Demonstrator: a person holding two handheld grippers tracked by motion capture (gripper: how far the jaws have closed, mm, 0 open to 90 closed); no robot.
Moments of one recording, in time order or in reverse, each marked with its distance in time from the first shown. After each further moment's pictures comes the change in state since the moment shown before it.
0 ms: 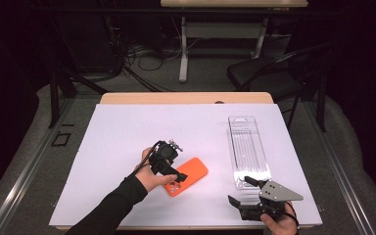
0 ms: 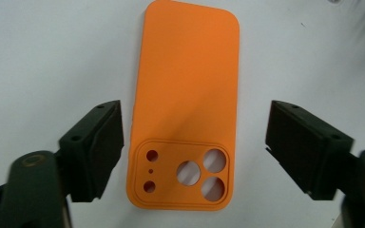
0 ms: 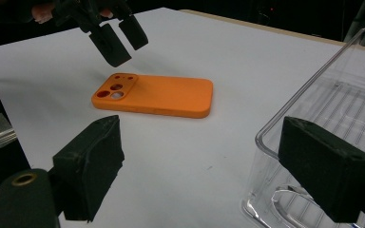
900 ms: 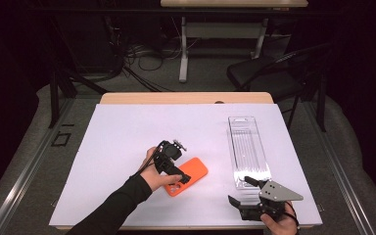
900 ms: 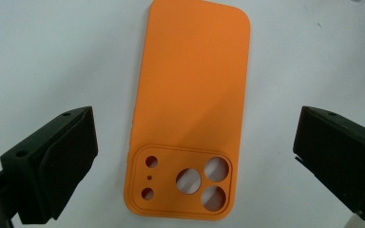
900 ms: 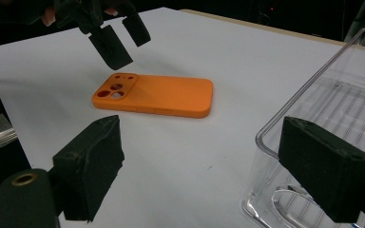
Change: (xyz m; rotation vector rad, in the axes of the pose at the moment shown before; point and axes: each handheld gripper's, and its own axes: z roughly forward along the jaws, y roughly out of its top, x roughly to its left) left arm -0.005 0.009 0.010 0.048 0.037 -0.030; right arm 0.000 0.000 0.000 0.002 0.000 0.002
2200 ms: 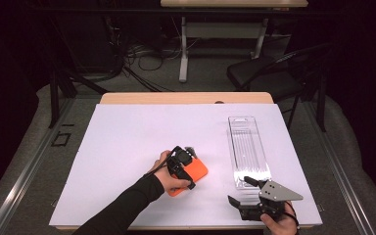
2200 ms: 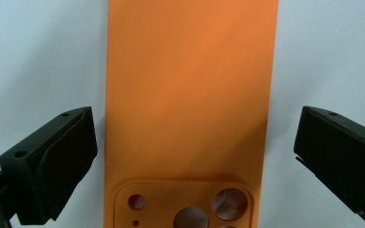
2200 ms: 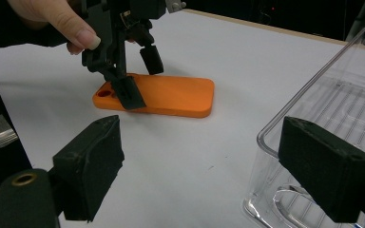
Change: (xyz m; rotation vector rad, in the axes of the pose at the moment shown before) left arm -0.006 0.014 0.047 0.171 0.027 0.073; right arm 0.000 0.000 0.001 0.001 0.005 0.000
